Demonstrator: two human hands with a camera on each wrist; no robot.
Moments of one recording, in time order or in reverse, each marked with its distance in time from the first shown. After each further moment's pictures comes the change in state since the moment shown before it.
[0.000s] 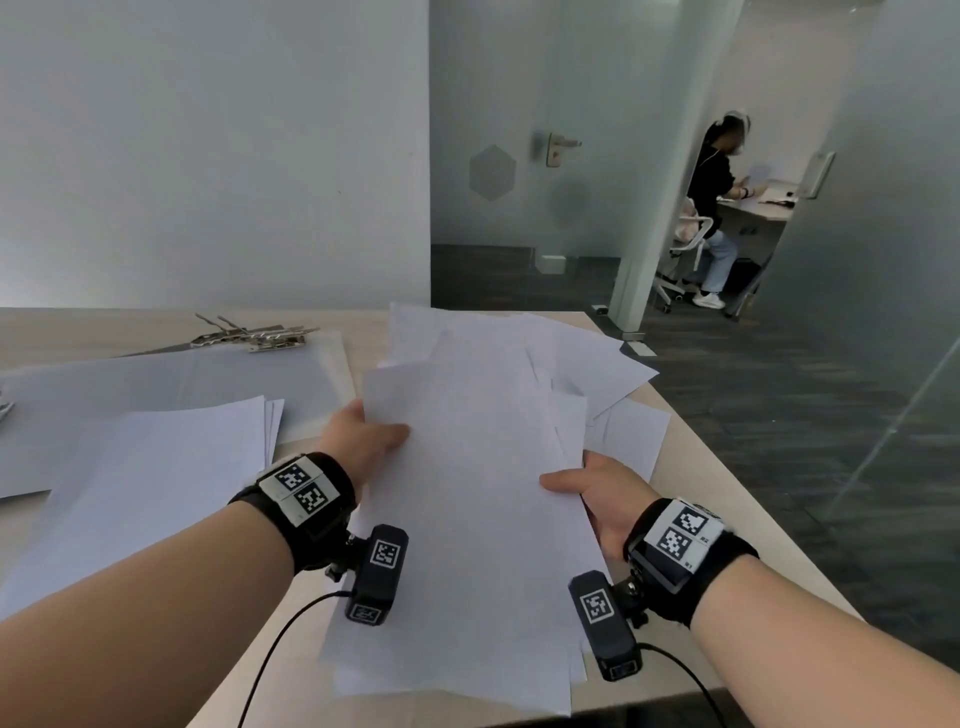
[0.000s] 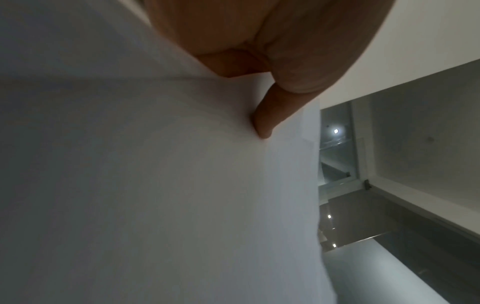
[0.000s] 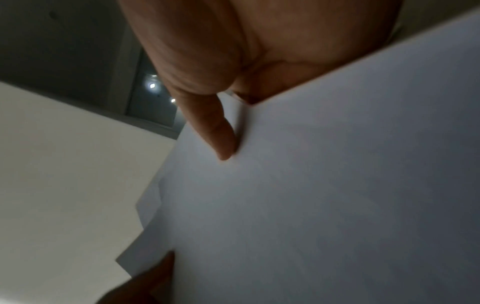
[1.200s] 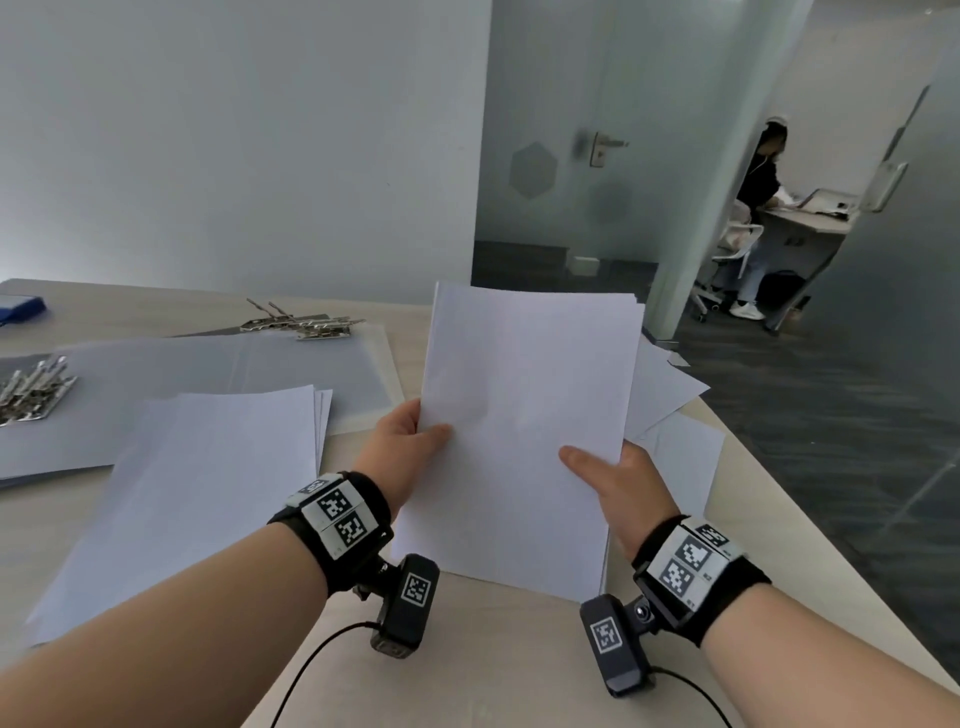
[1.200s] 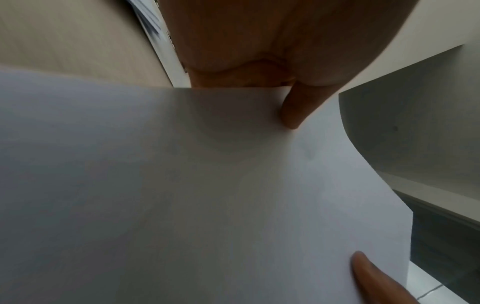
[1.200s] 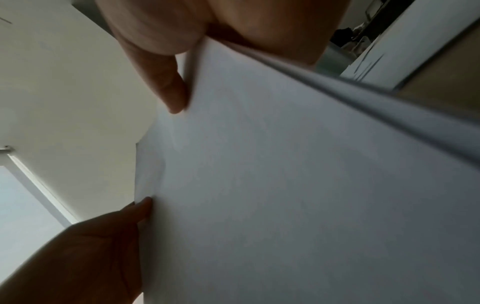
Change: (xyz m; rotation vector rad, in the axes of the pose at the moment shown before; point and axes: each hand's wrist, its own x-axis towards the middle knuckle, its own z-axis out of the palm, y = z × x) left_hand -0.014 -0.008 -0.019 -0.092 -0.134 0.121; right_hand 0.002 -0.008 0.051 -0.087 0.096 -0.383
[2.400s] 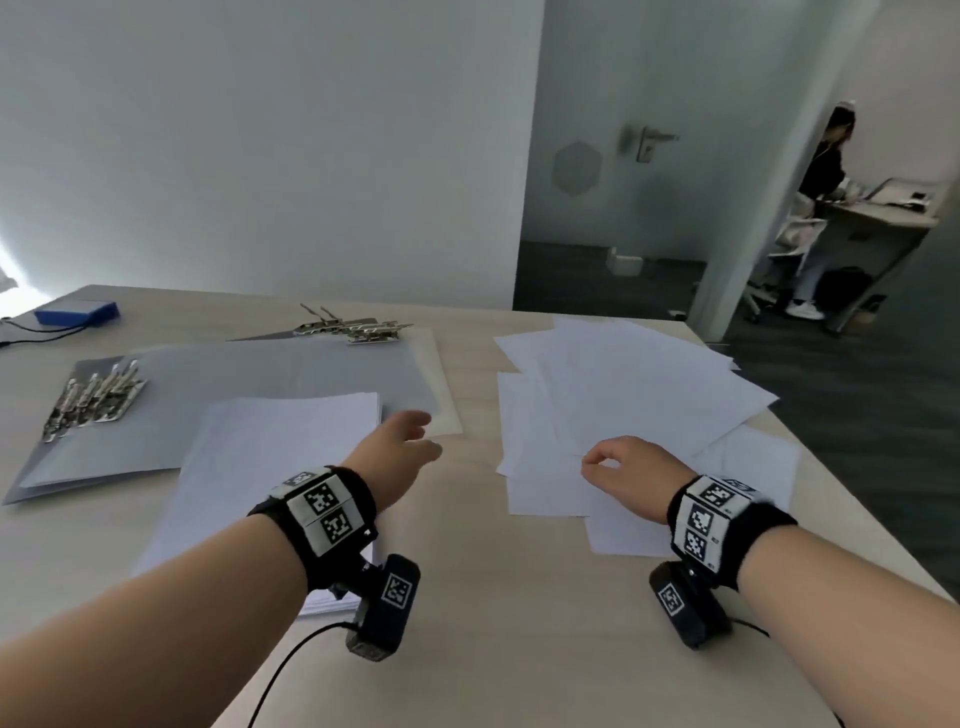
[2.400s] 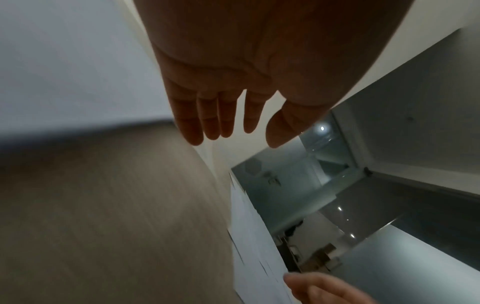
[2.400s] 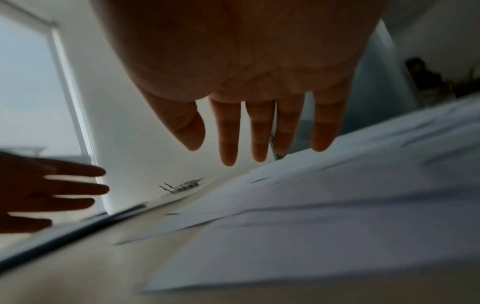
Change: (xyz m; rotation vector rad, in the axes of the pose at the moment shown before) left_hand 0.018 0.005 -0.073 0.496 0.085 -0.143; right_hand 0.070 0.008 0.017 -0.982 -0.318 0.037
